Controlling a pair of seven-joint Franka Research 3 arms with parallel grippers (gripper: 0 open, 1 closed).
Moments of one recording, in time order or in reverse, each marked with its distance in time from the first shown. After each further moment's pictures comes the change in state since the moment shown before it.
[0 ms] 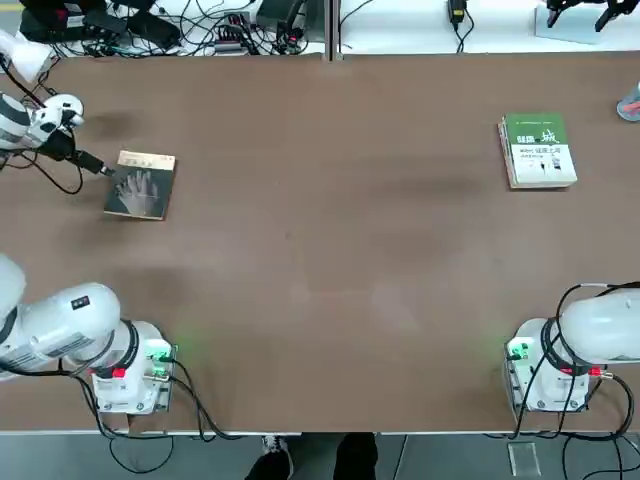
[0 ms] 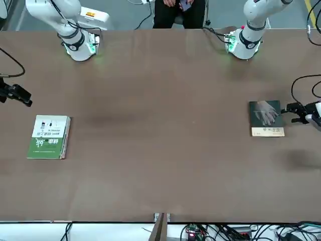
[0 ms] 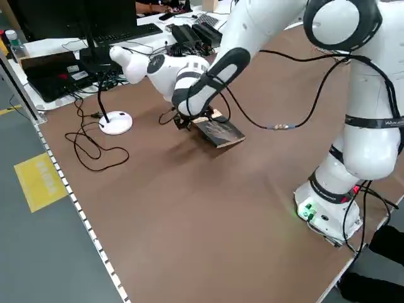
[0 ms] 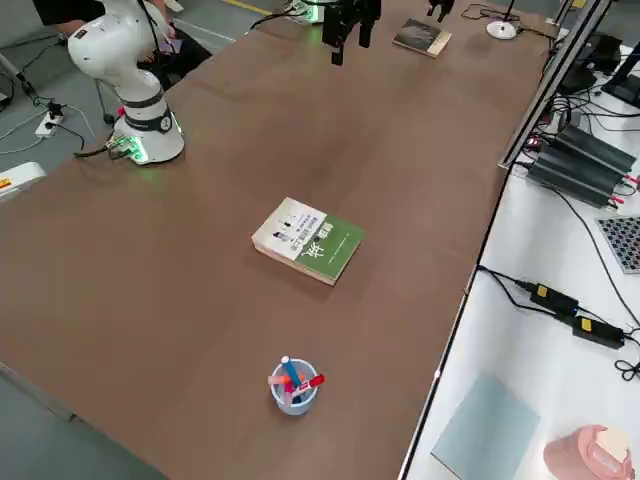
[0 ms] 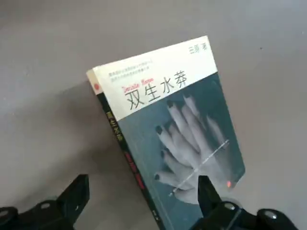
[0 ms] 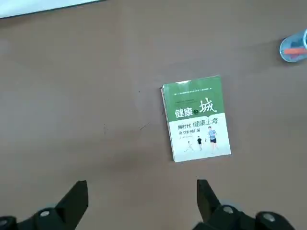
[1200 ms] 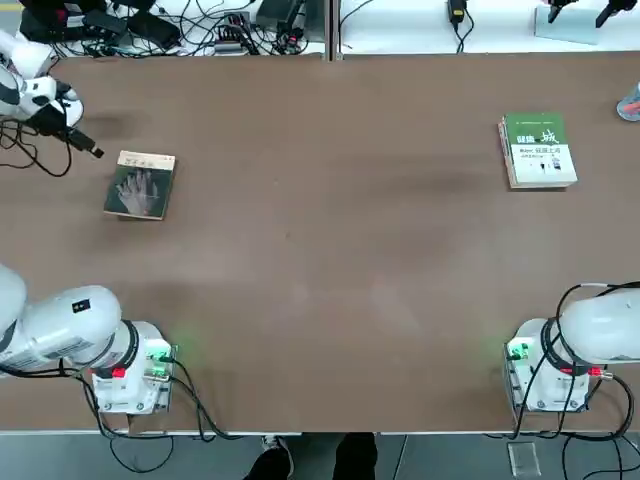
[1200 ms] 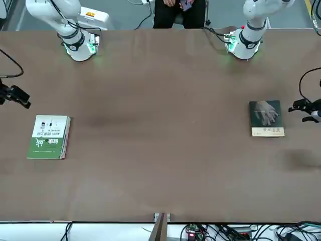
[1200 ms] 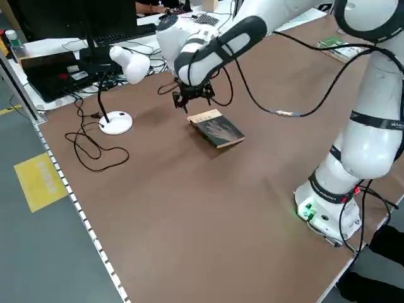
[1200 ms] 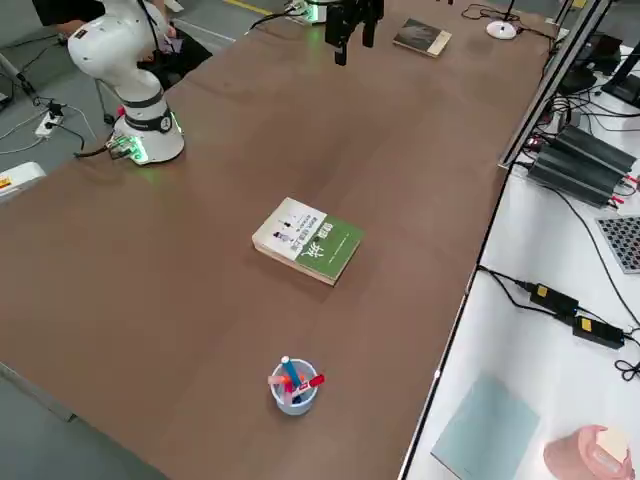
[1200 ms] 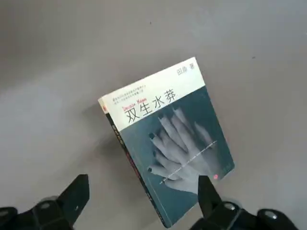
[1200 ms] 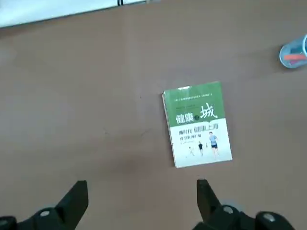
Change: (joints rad) left arm -0.067 -0.160 0.000 -0.016 0.131 -0.007 -0.142; right arm -0.001 0.000 -0.001 0.000 0.000 0.018 0.000
